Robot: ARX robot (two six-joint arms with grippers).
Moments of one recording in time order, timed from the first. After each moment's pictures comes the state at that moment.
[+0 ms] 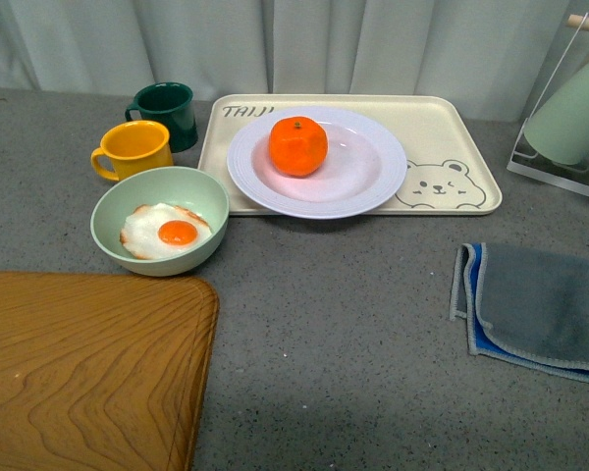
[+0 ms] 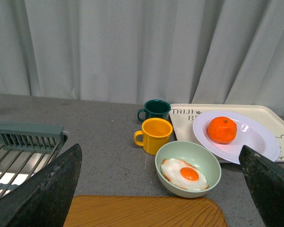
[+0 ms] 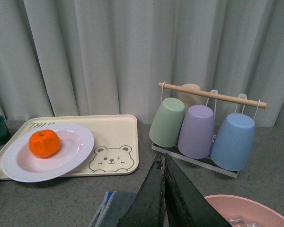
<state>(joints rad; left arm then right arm) 0.00 0.00 0.02 0.00 0.00 0.00 0.00 0.20 0.01 0.20 0.00 0.00</state>
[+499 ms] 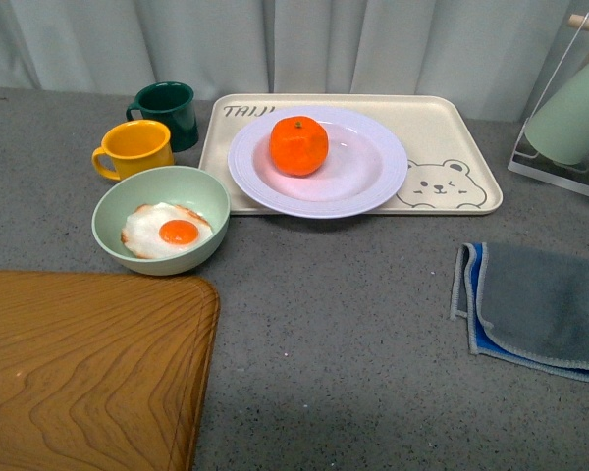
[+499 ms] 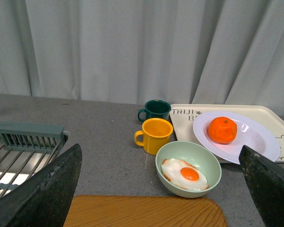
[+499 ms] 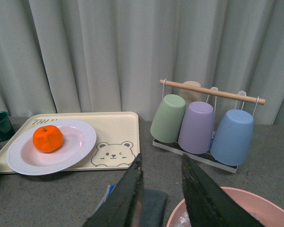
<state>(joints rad) 0.00 0.00 0.02 0.00 0.00 0.00 0.00 0.01 0.01 0.00 0.00 0.00</state>
